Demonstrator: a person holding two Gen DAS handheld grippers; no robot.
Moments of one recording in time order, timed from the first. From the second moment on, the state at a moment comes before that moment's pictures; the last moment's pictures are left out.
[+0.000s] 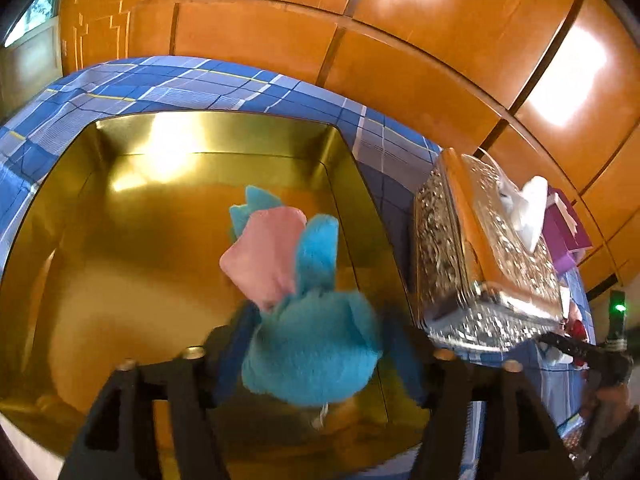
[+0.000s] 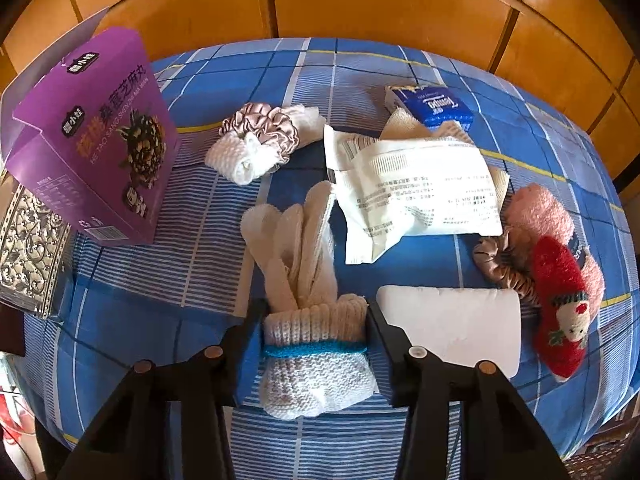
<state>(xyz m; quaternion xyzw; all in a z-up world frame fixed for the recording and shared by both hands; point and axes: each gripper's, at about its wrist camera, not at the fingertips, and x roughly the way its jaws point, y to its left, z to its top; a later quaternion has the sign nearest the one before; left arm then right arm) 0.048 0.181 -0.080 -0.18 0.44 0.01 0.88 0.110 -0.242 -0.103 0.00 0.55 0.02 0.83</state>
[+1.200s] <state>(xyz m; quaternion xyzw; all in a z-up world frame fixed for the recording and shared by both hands) -0.020 0.180 -0.036 -0.12 0.38 0.02 0.92 0.212 -0.203 0.075 0.00 0.42 0.00 0.91</state>
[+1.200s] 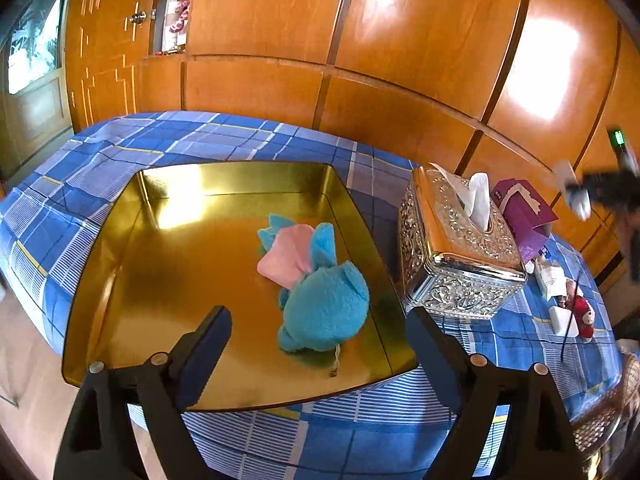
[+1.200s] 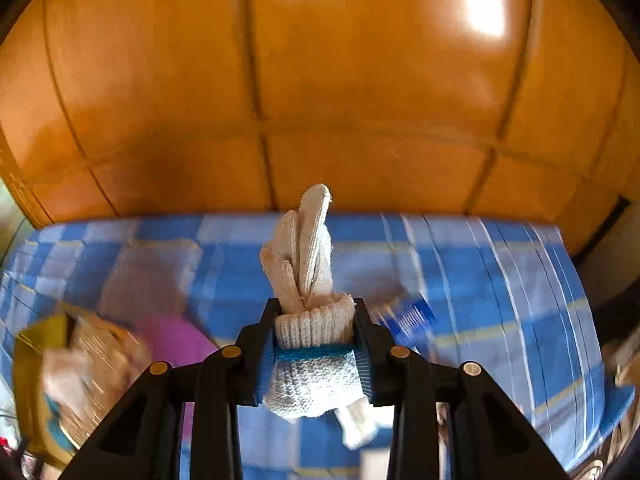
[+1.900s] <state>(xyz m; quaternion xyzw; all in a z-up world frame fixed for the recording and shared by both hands) -0.038 0.230 -0.036 -0.15 0.36 0.10 0.91 0.172 0.156 -0.022 -0.12 0.49 0.31 0.81</state>
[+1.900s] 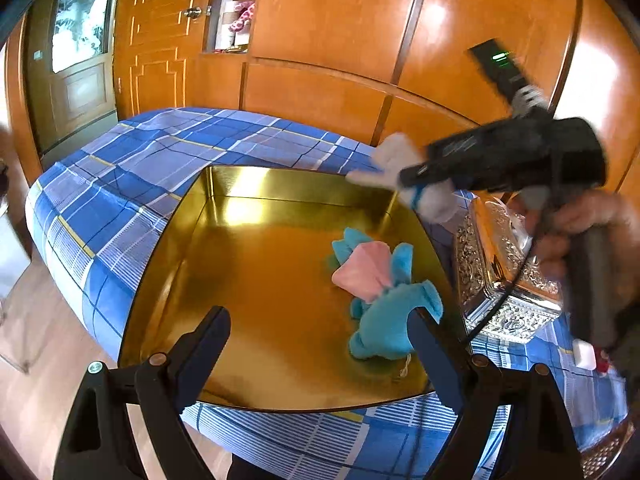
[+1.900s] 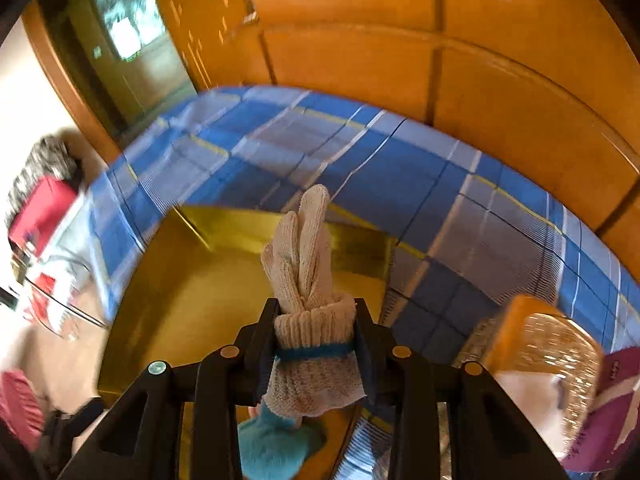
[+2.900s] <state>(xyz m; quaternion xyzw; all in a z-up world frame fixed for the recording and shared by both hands) -0.040 0.204 -0.027 -0.11 0.36 0.09 0.92 0.079 0.062 0.018 -0.15 0.33 0.27 0.89</state>
